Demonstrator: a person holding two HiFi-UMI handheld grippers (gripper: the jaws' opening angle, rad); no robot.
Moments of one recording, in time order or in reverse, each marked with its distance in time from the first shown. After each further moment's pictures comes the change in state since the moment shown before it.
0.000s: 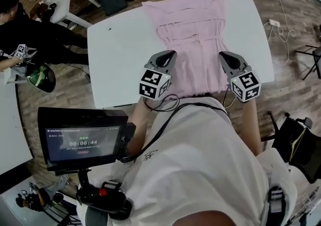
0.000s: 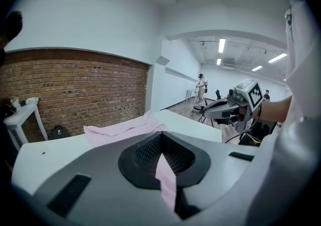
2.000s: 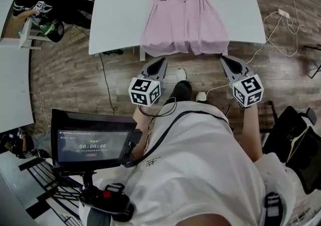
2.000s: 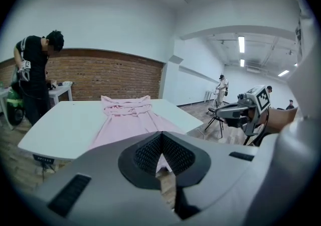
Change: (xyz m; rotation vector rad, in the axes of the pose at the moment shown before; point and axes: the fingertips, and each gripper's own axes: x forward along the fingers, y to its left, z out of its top) left arm -0.125 -0.274 -0.110 -0.176 0.012 0.264; right arm -0.270 0.063 -0.135 0.053 -0.031 0.183
